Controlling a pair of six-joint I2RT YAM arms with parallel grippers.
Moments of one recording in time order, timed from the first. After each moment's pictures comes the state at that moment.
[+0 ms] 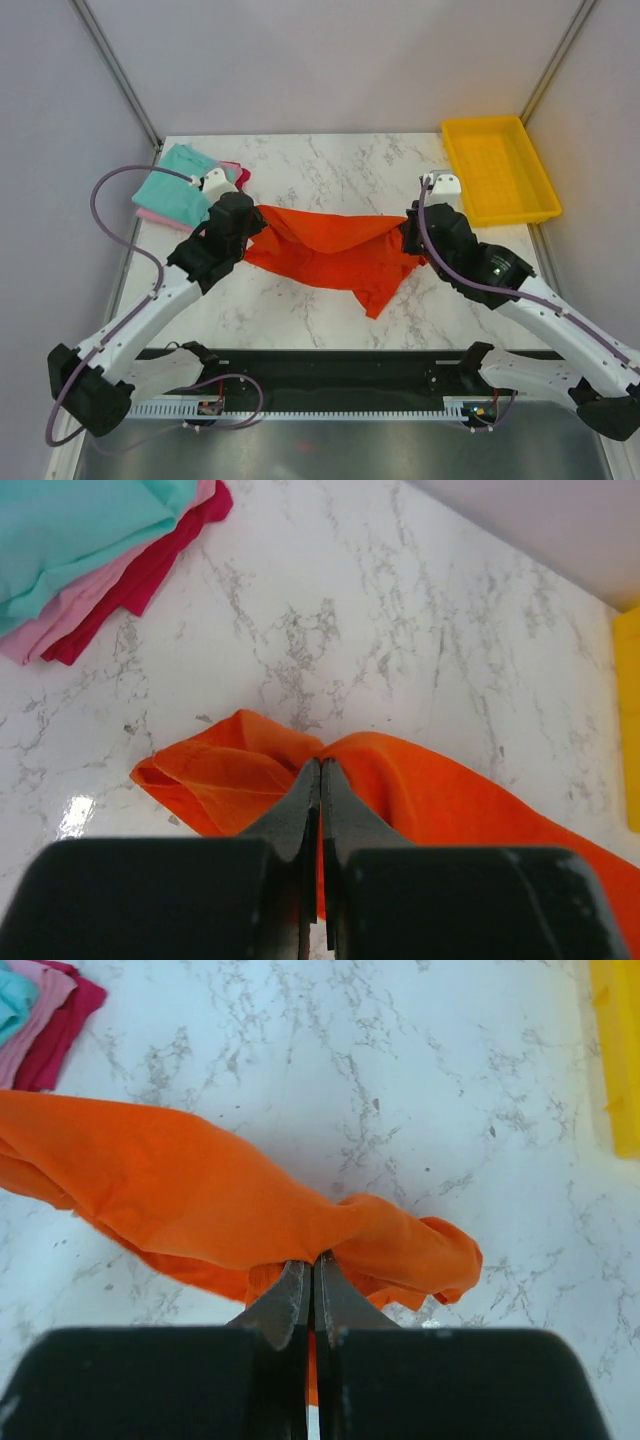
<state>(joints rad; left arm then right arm) -0.54 1.11 0.95 -0.36 -0.54 -0.74 0.81 1.01 1.12 -0.64 0.56 0.49</state>
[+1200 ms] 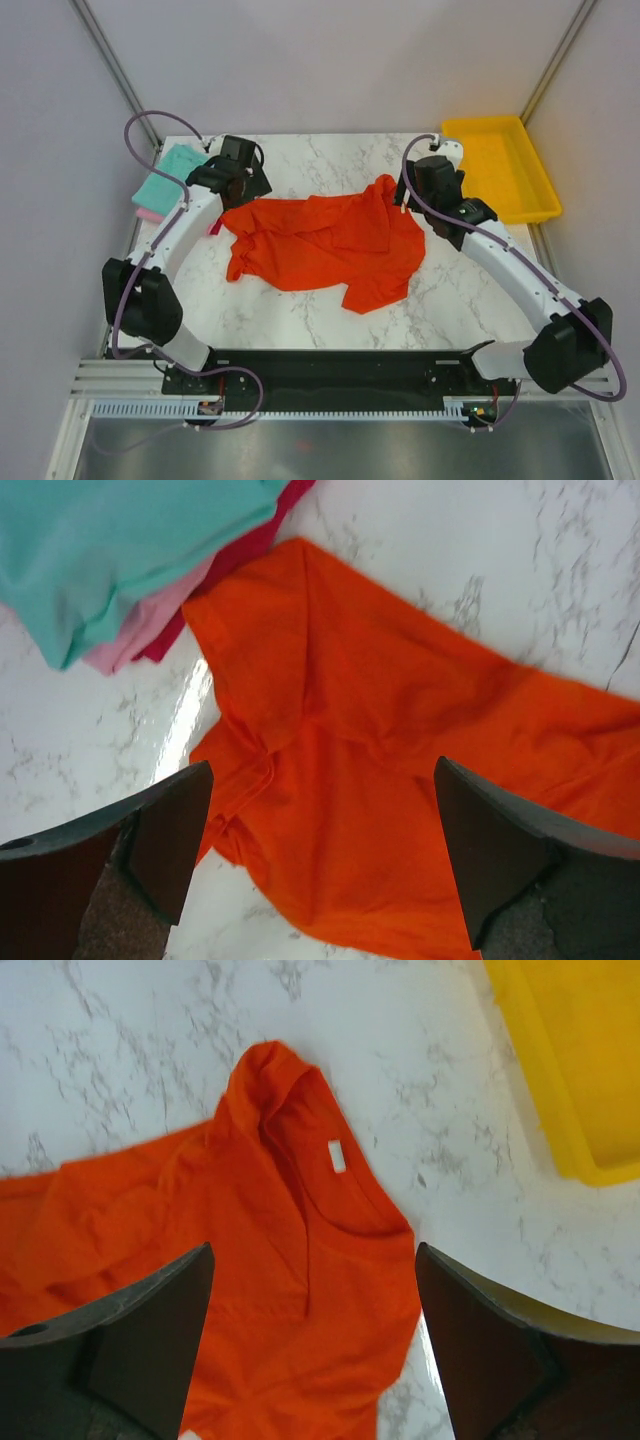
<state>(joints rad) -0.31 1.64 1.52 -0.75 -0.41 -0.64 0.43 1.38 1.25 -0.45 0.45 0.46</state>
